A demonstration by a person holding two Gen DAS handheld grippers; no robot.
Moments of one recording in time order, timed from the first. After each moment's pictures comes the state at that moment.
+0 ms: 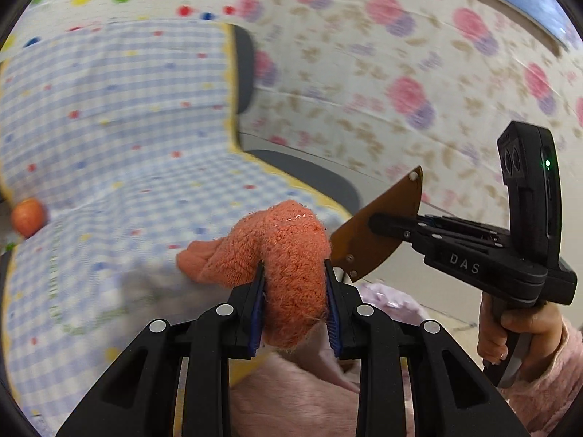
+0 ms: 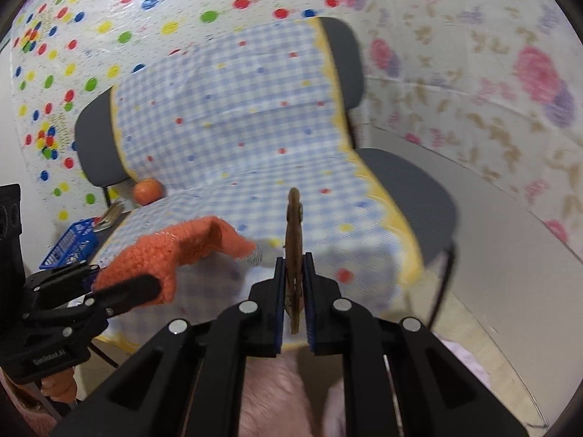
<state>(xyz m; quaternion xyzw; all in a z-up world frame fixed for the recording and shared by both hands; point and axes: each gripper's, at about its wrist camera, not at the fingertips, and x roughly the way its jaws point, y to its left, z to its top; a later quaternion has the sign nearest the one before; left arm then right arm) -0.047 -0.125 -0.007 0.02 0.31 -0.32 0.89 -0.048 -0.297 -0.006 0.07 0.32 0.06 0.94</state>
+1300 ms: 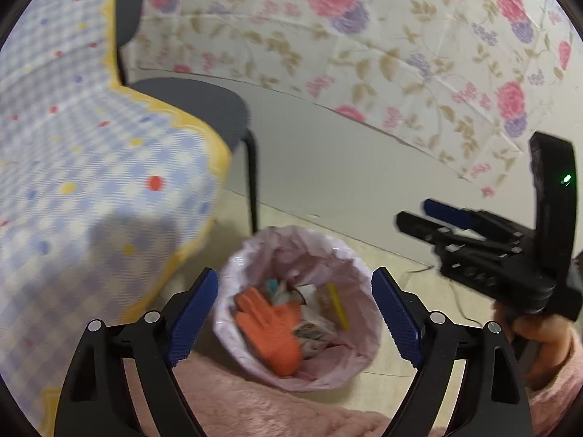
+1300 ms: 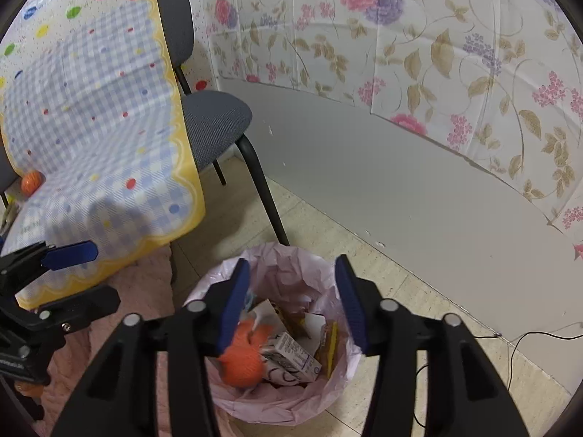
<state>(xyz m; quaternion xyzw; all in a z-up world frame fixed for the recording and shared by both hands) -0.068 -0.260 -0.069 0.07 0.42 -0.40 0.81 -0.138 -0.424 -0.064 0.10 0.40 -0.15 0.90</state>
